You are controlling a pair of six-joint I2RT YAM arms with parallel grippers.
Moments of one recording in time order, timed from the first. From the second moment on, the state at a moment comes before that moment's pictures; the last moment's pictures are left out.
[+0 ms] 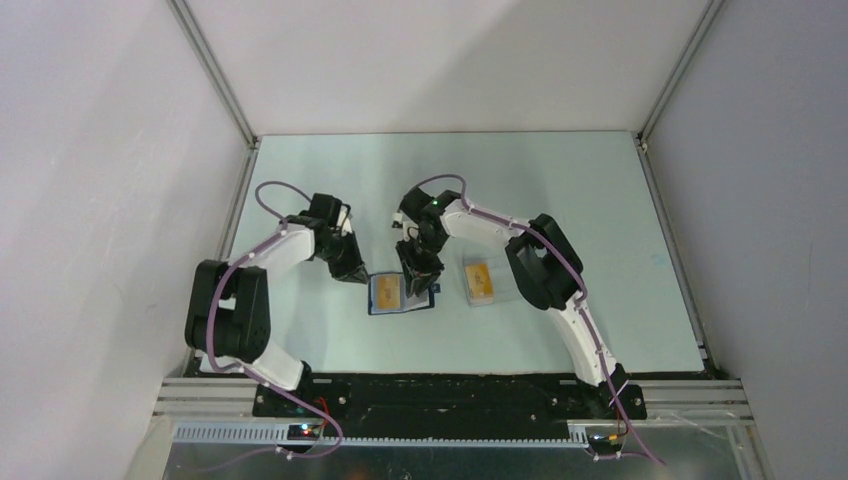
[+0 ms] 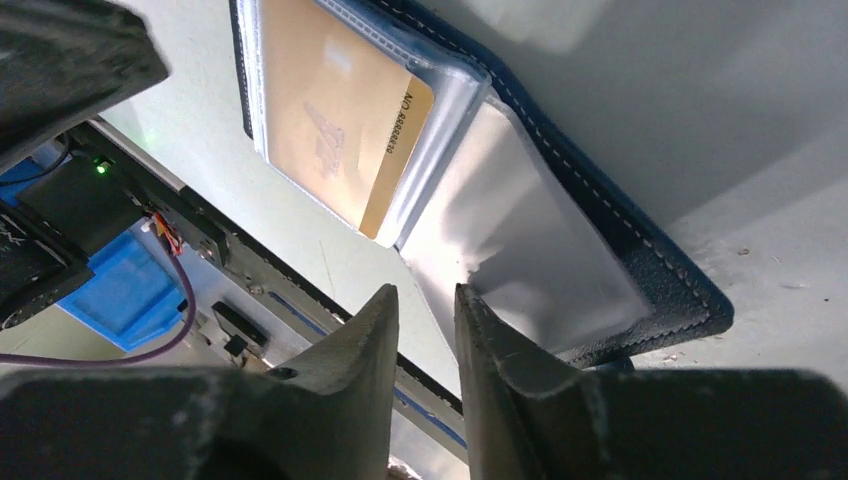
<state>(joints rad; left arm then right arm) -0.19 1.58 0.93 -0.63 0.30 -0.48 0.79 2.28 1.85 -0.93 -0.54 0.38</state>
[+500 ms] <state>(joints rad) -0.19 1.58 0.89 -0.55 0.46 -0.51 0.73 2.35 1.84 -0.95 -0.61 0.37</state>
